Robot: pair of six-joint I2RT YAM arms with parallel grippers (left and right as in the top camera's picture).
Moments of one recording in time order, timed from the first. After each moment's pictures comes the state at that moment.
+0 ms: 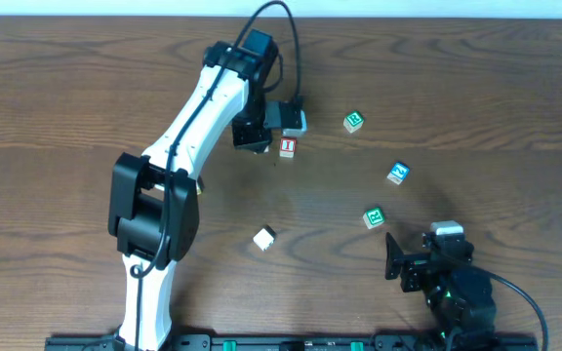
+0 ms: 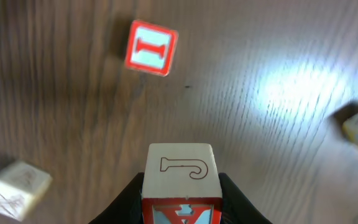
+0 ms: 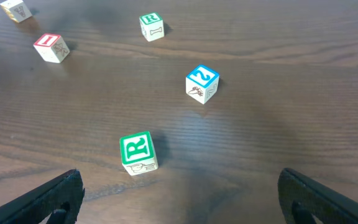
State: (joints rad) left arm -0.40 2.18 1.94 -1.29 0.16 1.12; right arm 0.23 0.01 0.17 -0.65 0.07 0.11
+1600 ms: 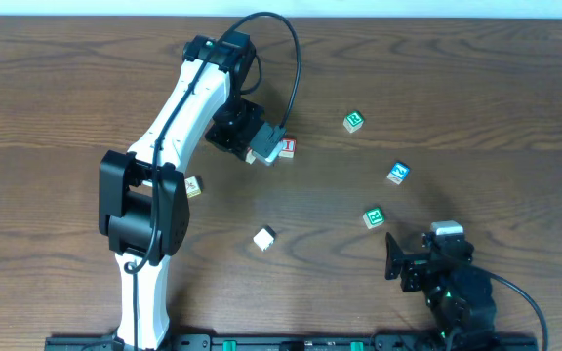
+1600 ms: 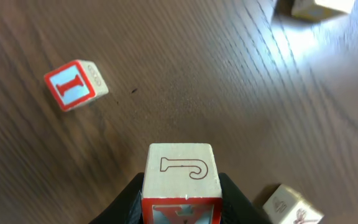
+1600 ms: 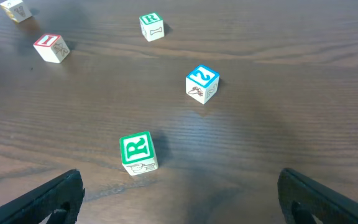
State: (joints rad) left arm -0.33 2.18 1.94 -1.41 0.25 1.90; right arm 0.23 0.01 0.17 -0.65 0.07 0.11
